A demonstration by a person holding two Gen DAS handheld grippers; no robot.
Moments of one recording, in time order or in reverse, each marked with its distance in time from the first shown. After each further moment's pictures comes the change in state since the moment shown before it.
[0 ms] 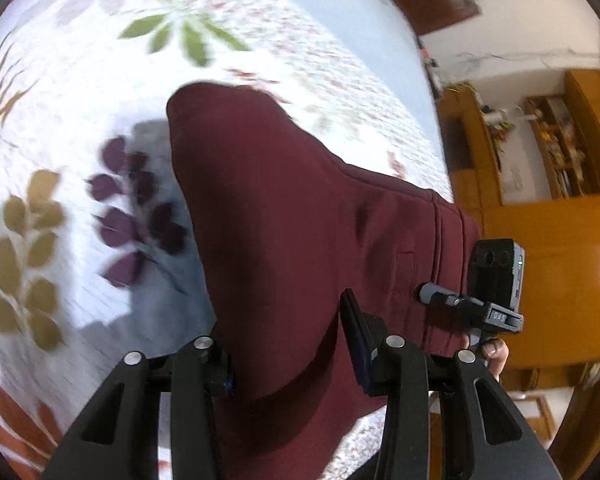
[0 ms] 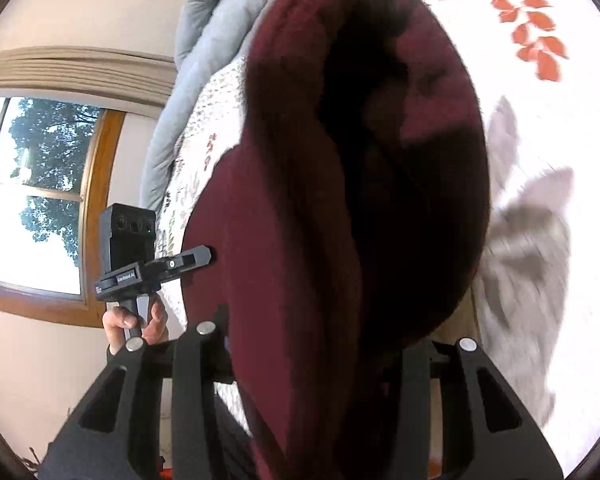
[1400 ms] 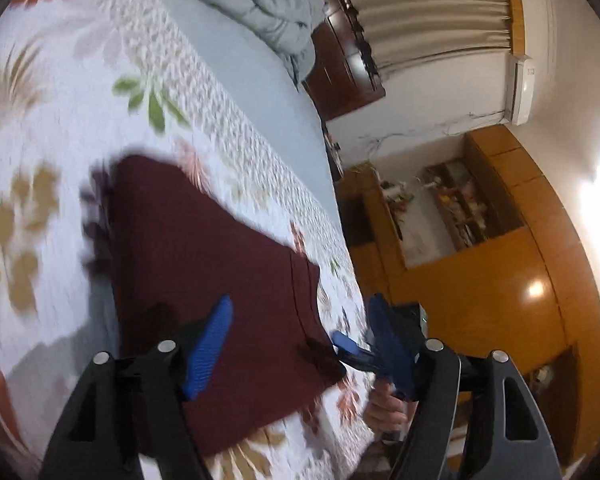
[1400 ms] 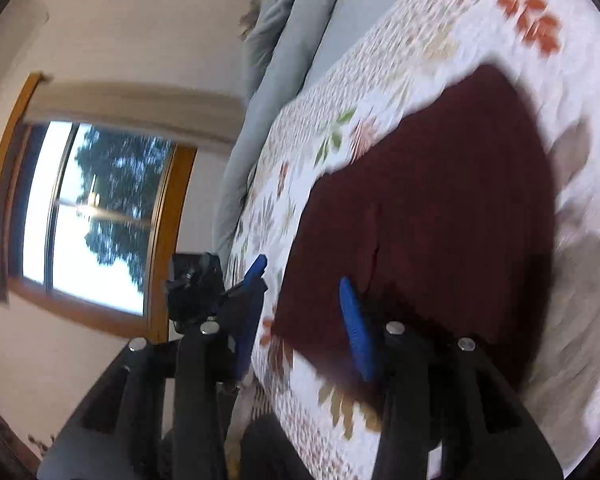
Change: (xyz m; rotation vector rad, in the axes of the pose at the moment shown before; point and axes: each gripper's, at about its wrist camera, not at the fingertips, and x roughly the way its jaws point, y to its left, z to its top) left arm -0.027 0.010 -0.066 0.057 -0.346 -0.407; right arm -0.034 0.009 -0.048 -0.024 -0.151 0.294
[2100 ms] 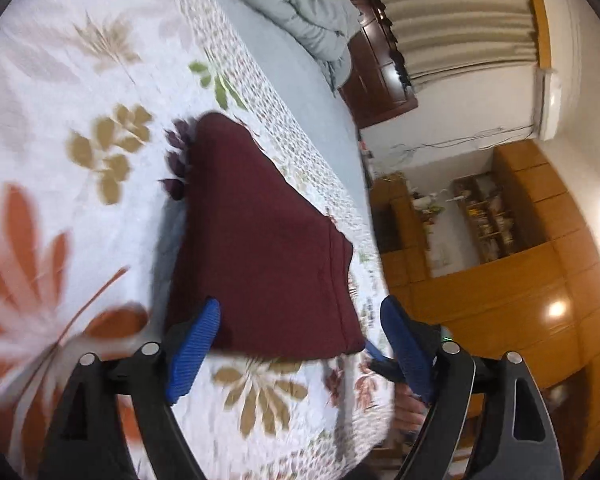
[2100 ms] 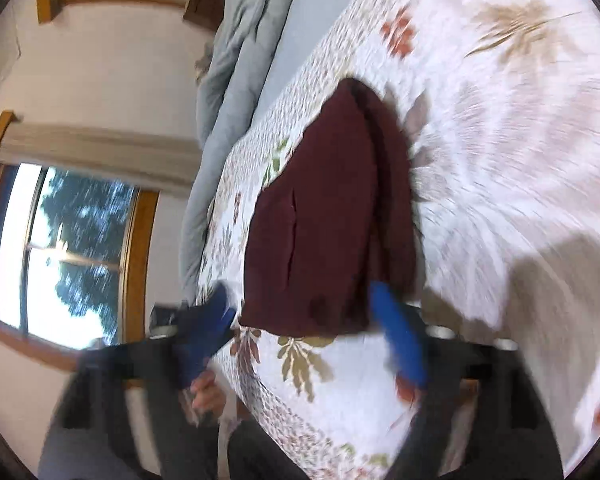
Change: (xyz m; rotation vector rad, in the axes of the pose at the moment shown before) left arm -0.055 -0.004 -0.048 -0.038 -0.062 0.171; right arm -0.056 -0.006 -0.050 0.120 -0.223 -0.165
